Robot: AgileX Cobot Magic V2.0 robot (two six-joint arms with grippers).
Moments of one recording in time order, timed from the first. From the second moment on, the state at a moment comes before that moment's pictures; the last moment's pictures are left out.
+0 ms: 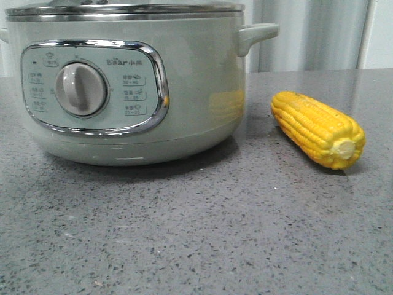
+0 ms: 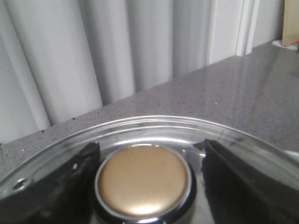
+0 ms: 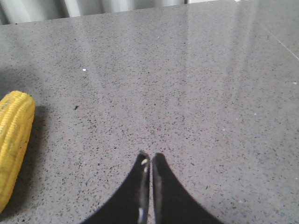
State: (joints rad) left arm -0.64 1.41 -0.95 -0.08 -0.23 0.11; right arm -0.13 0.43 -0.35 0.05 0.32 -0.03
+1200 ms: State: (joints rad) left arm -0.64 1.26 -0.94 -0.08 -0.26 0.11; right arm -0.13 0.43 -0.35 0.05 0.32 -0.03
